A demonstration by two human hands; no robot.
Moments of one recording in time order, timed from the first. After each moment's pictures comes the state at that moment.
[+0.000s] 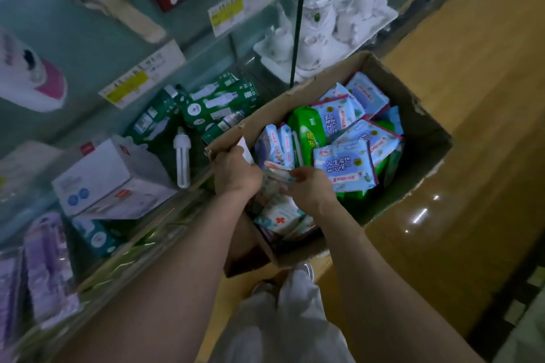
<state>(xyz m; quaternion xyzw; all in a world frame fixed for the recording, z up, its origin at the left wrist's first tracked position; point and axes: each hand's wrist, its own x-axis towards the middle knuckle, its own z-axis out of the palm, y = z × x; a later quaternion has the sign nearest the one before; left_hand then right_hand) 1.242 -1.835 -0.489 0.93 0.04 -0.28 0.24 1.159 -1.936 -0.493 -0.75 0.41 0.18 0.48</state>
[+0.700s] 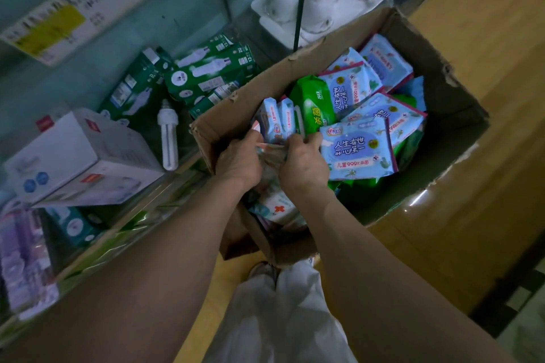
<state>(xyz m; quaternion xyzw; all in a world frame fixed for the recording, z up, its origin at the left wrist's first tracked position) 1.247 -1.839 -0.549 0.92 -0.12 -0.34 0.14 1.185 -1.926 -0.540 -0.88 0.34 0.18 0.28</state>
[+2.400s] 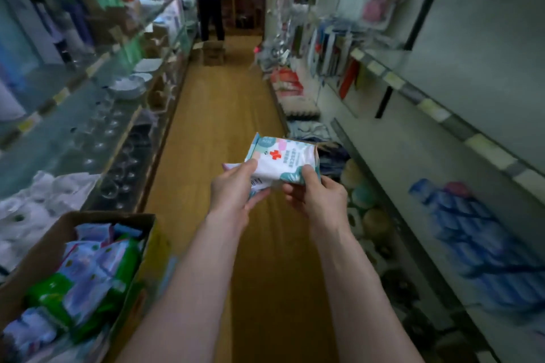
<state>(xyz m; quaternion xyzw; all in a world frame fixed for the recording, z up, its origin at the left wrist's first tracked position) 0.844 -2.036 -0.236 0.54 -0.16 -0.56 0.61 0.733 -2.023 -0.233 -0.29 0.53 -0.56 0.57</state>
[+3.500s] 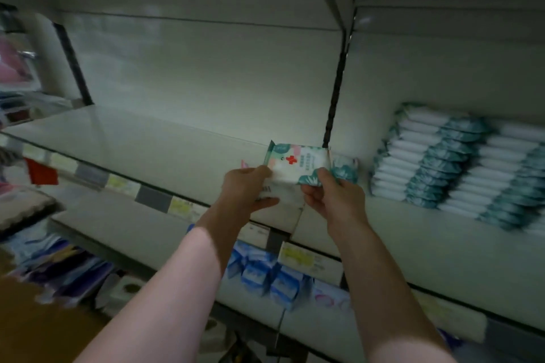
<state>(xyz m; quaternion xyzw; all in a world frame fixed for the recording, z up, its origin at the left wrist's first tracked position) 0.365 -2.145 -0.169 0.35 -0.54 -0.74 0.20 0.303 -2.021 -0.175 -0.02 0.59 -0.79 0.18</state>
